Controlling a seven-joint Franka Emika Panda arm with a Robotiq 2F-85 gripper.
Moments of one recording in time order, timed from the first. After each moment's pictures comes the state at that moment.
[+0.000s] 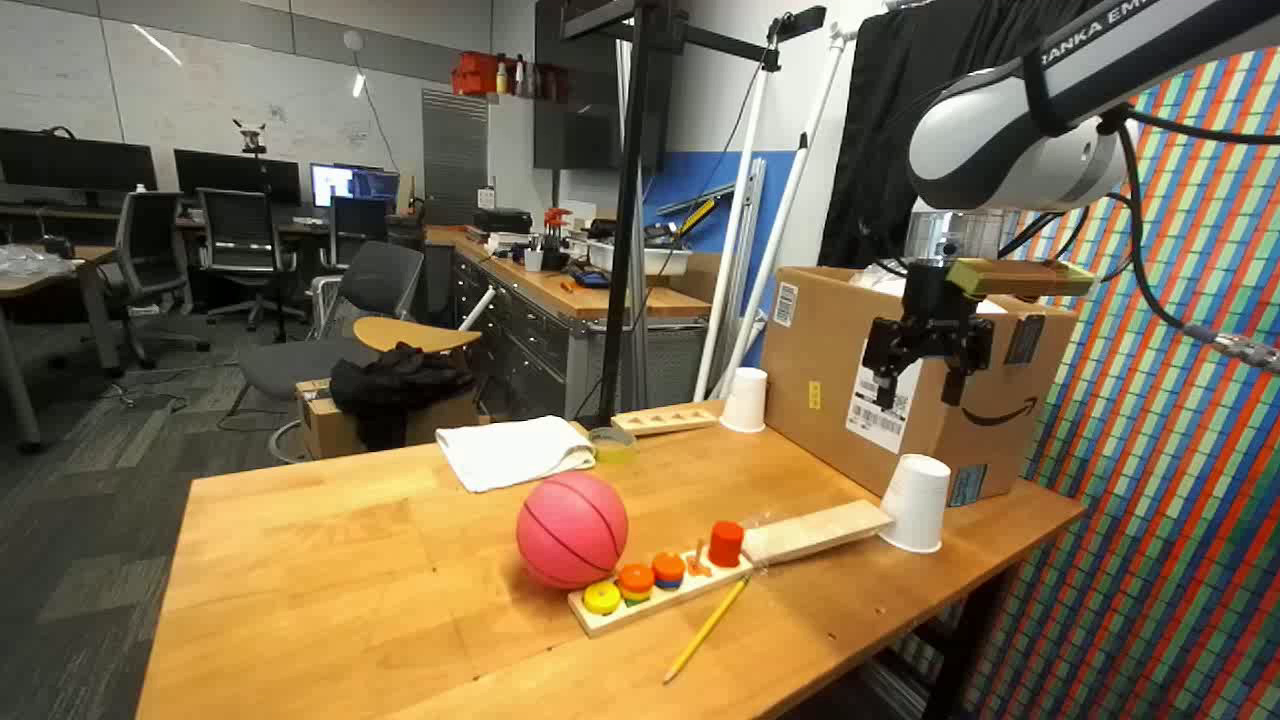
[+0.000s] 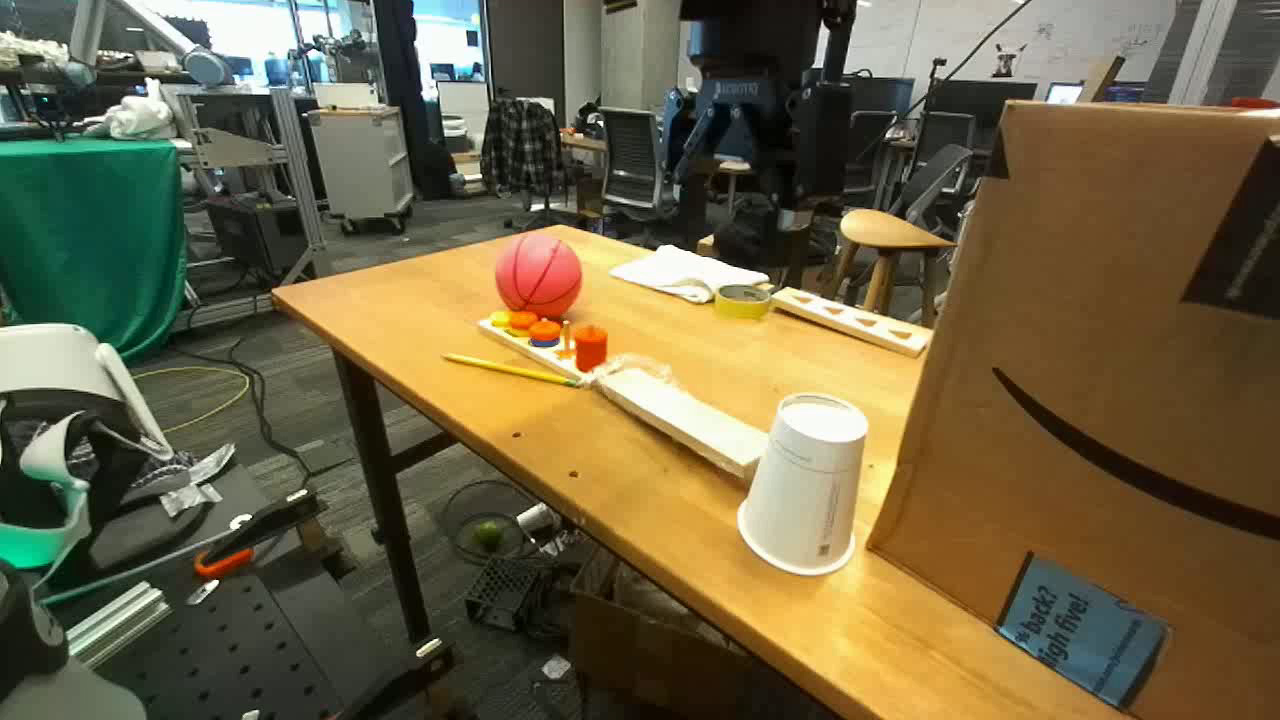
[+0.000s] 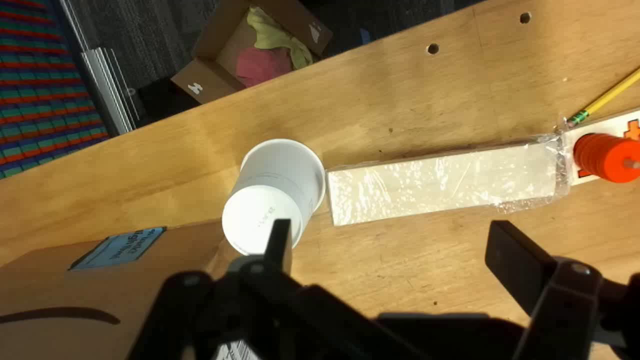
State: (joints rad) arm -0.19 -0.22 -0.15 -2.27 -0.12 2.03 0.02
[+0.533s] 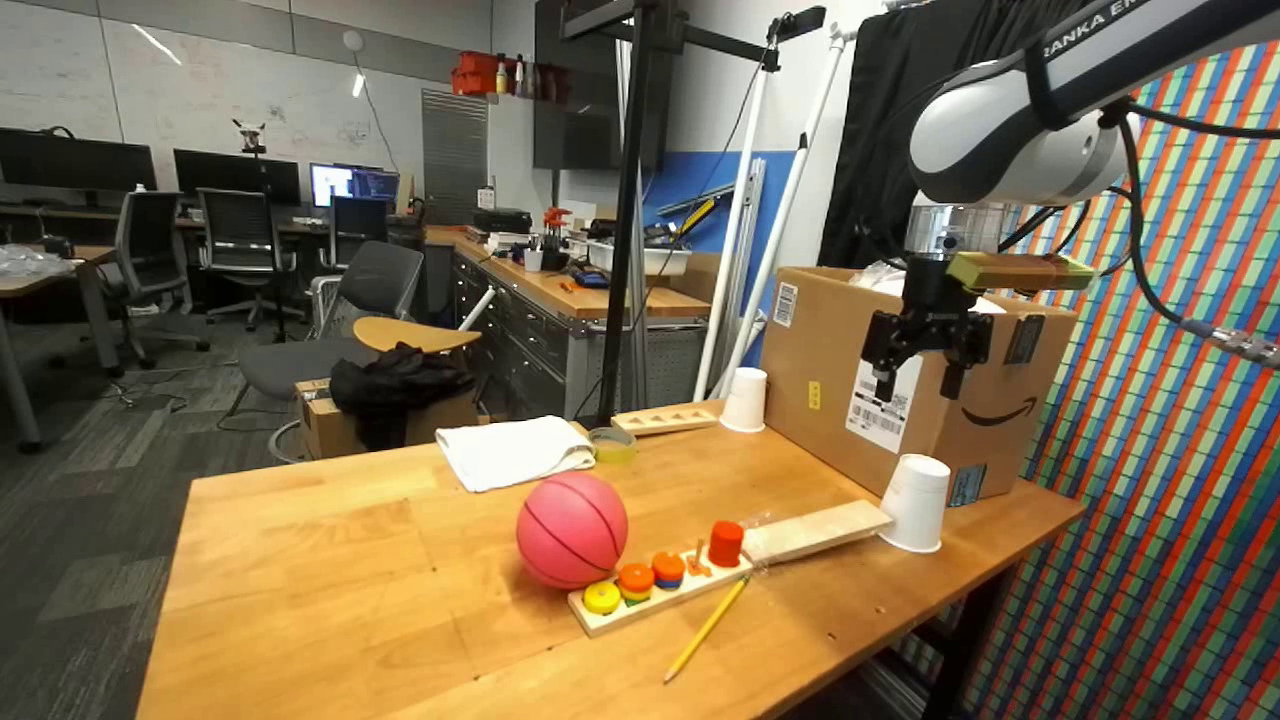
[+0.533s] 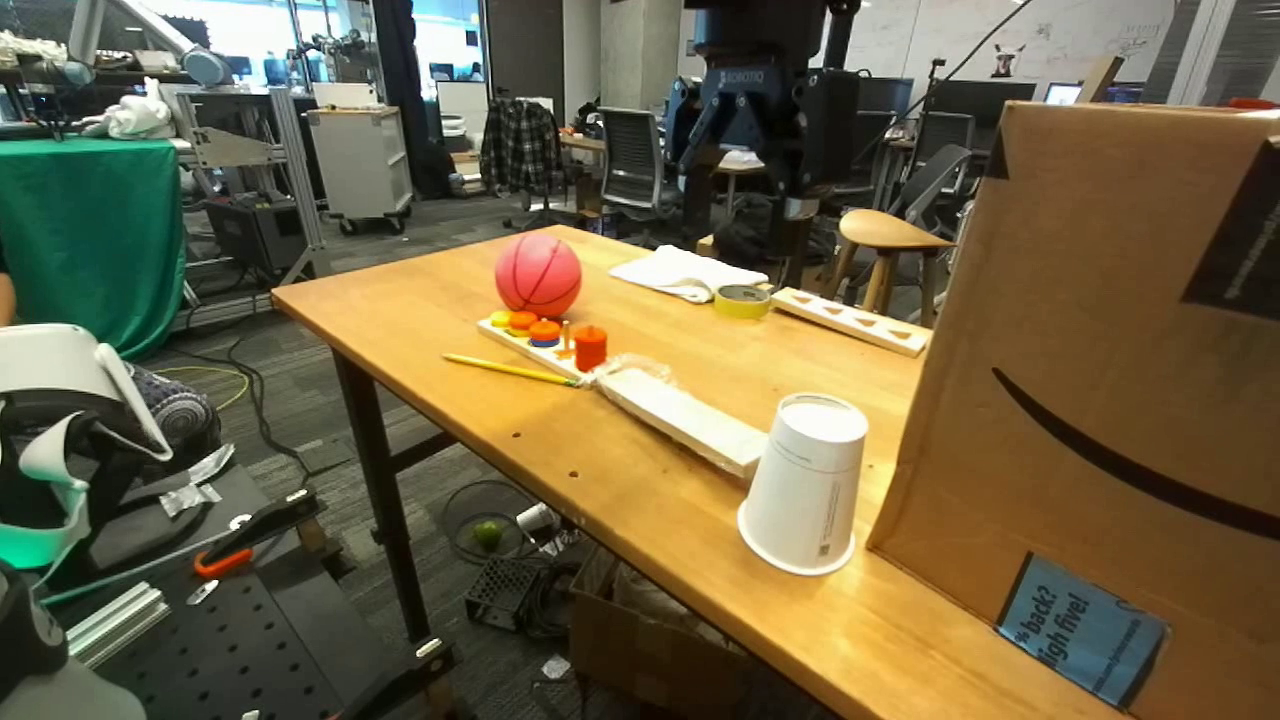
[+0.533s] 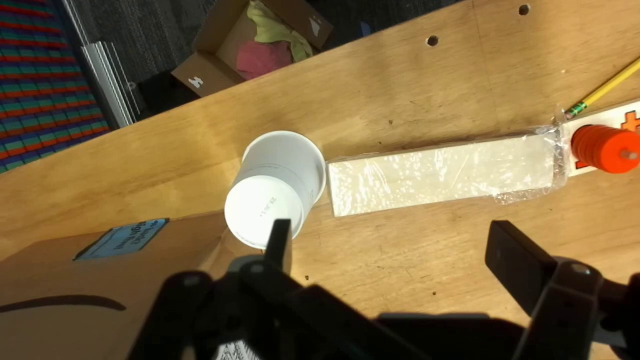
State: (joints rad) arm -0.19 -0.22 -0.15 -2.26 -0.12 2.03 0.02
